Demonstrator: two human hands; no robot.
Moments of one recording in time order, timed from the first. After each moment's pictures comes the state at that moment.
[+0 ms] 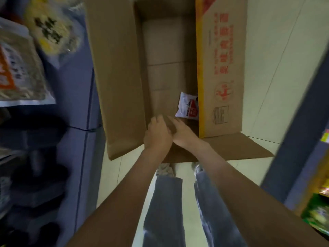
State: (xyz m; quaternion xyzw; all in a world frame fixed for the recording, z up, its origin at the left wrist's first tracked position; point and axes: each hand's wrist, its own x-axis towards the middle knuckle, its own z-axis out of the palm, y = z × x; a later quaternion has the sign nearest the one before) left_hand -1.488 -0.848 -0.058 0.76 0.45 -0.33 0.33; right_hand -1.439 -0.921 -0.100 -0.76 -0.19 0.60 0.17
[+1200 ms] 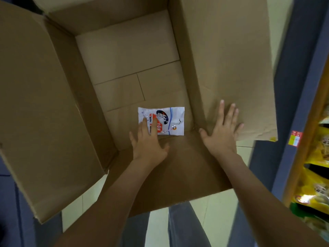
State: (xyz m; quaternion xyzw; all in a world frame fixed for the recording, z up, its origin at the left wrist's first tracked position) left_hand -1.409 -0.942 -0.155 0.84 0.29 -0.38 0.26; right_hand -1.296 -1.109 -0.146 -0.94 -0.06 0.33 0.03
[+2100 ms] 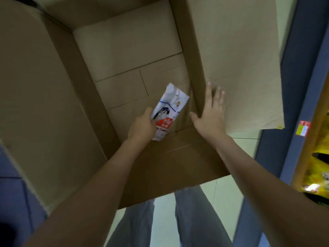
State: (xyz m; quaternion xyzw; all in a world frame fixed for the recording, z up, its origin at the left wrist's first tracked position) left_hand -1.389 -0.889 -0.184 0.80 0.32 -0.33 0.38; right_hand -1.291 -1.053 -0.165 -0.93 -0.04 0.34 0.13
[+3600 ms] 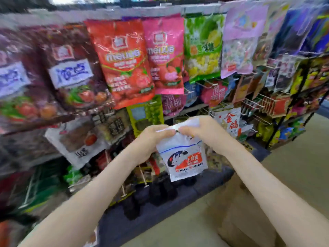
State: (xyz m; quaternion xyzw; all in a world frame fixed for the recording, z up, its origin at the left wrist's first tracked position) left_hand -1.966 -0.892 0.682 0.60 0.45 0.31 0.58; right_hand -1.781 -0.908 0.709 -0.53 -0.67 0.39 0.34
